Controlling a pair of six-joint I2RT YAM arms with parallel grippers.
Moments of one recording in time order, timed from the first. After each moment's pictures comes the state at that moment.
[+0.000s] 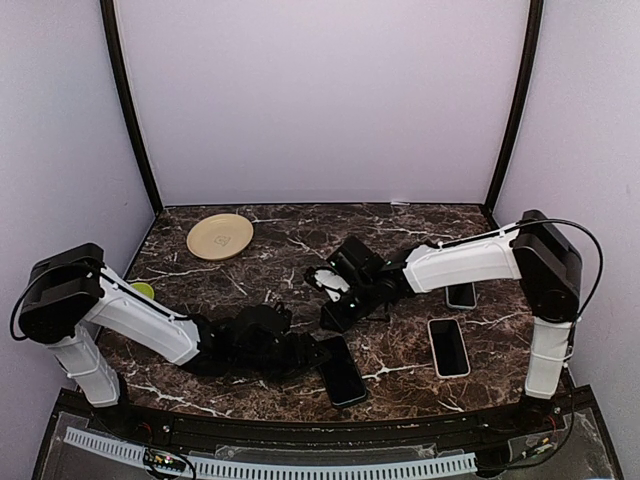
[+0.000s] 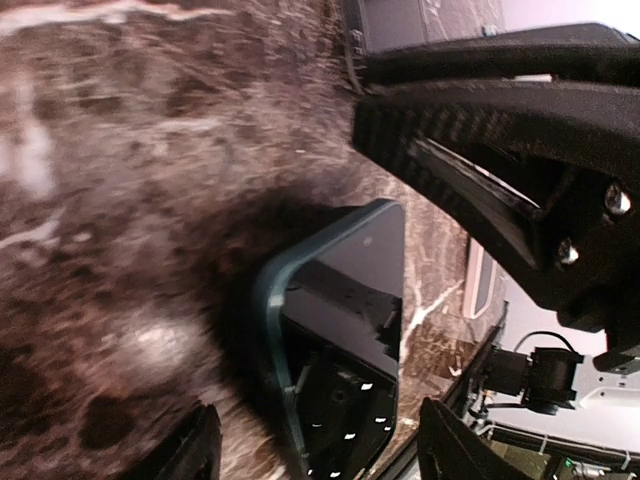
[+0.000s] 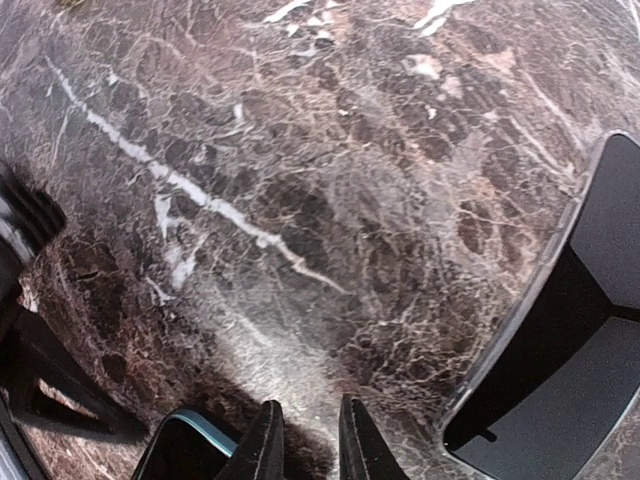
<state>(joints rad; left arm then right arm) -1.13 1.71 0.64 0.41 0.05 -1.34 0.96 1.93 1.27 -0.34 -0.14 0.16</state>
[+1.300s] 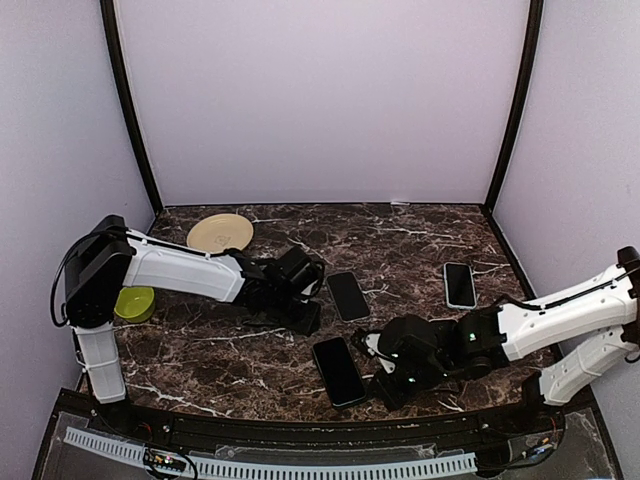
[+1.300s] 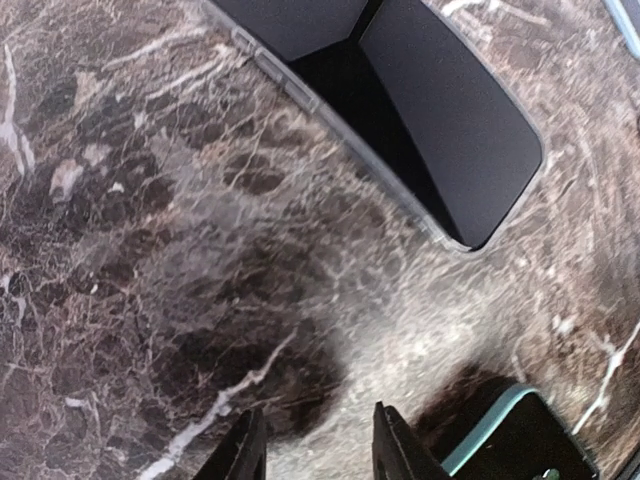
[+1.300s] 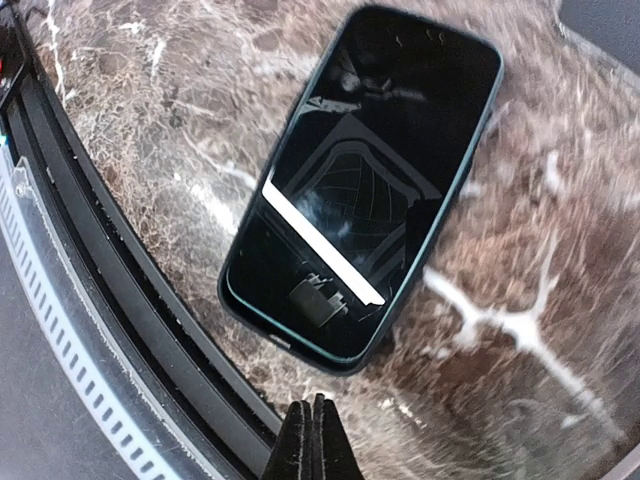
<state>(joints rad) -0.96 1.90 1.22 -0.37 -0.07 -0.51 1.33 1.37 0.75 -0.40 0.03 0.56</state>
